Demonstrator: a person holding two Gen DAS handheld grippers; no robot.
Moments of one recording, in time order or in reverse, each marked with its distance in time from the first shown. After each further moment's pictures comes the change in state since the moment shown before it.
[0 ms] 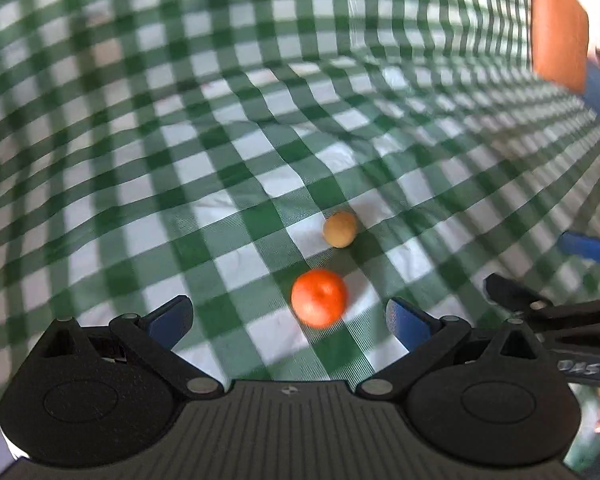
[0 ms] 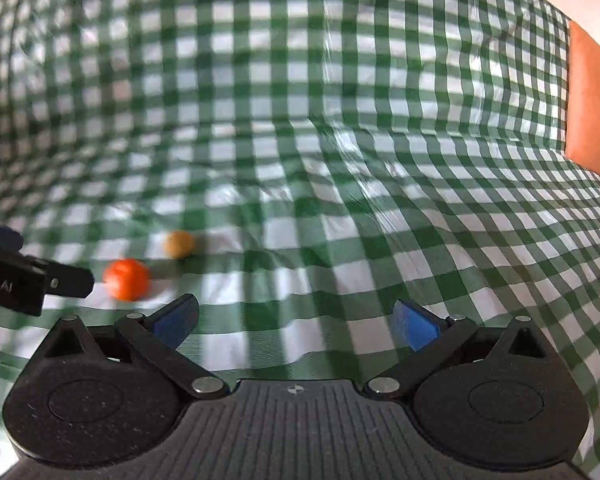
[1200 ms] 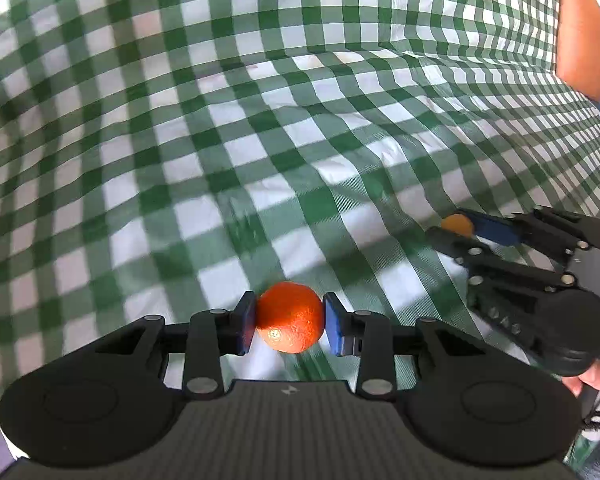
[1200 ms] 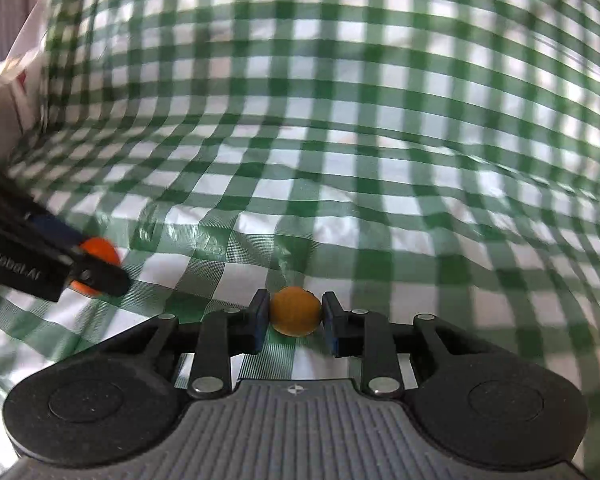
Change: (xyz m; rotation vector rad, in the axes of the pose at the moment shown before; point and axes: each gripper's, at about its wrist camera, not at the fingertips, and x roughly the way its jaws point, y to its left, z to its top) left arm -0.023 0.039 -0.003 -0.071 0.067 0.012; right arm 0.053 0.058 0.023 -0.171 -0.065 0.268
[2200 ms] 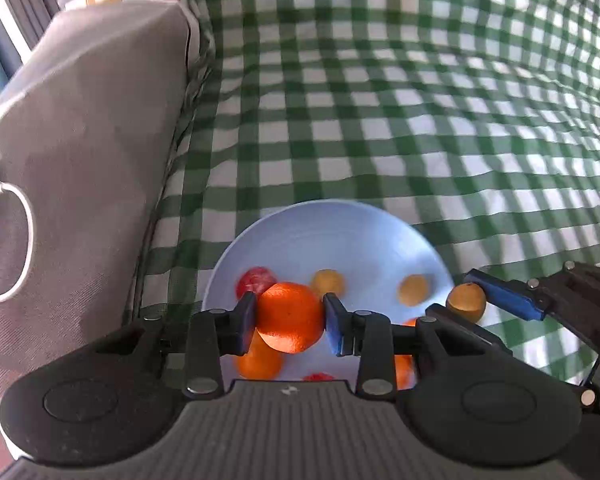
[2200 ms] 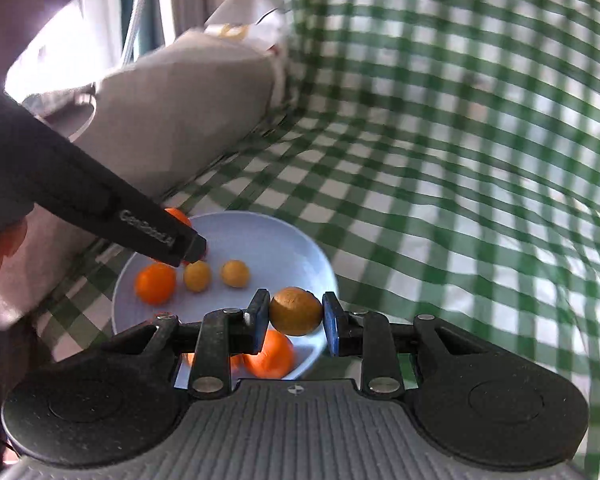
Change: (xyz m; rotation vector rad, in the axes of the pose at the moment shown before) left arm -0.140 0.163 -0.143 -0.275 0.065 0.266; right arm -0.096 0.274 0.002 -0.273 0.073 0.296
